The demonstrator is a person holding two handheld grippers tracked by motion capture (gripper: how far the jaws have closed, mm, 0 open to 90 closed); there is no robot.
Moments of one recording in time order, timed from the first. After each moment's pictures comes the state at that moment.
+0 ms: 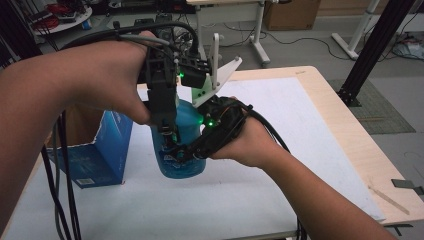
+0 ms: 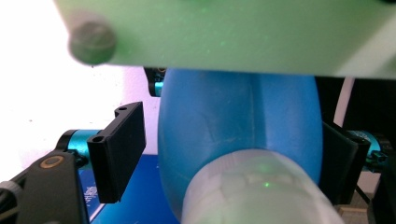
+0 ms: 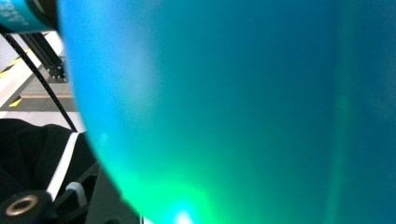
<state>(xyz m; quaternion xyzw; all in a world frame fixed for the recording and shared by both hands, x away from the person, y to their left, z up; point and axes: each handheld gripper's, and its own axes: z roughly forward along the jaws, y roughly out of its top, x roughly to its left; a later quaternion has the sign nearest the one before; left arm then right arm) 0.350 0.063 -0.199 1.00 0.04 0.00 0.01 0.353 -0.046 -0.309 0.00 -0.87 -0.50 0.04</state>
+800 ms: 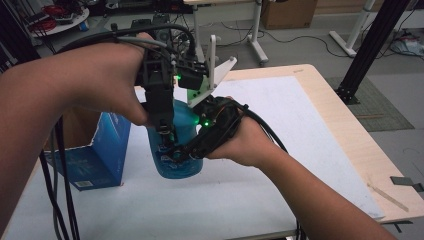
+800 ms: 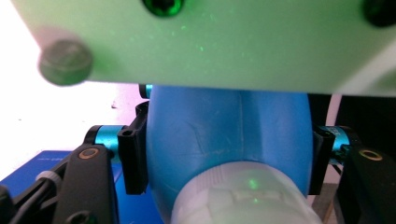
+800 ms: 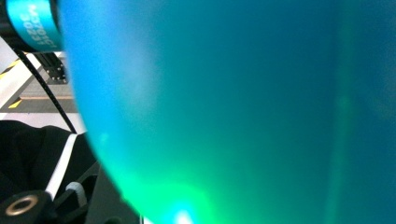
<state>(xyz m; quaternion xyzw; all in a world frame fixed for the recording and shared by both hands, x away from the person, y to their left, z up) 0.354 0.063 -0.201 1.00 0.04 -0.02 0.00 0.355 -0.044 -0.310 -0.01 -0.87 -0.50 0.04</state>
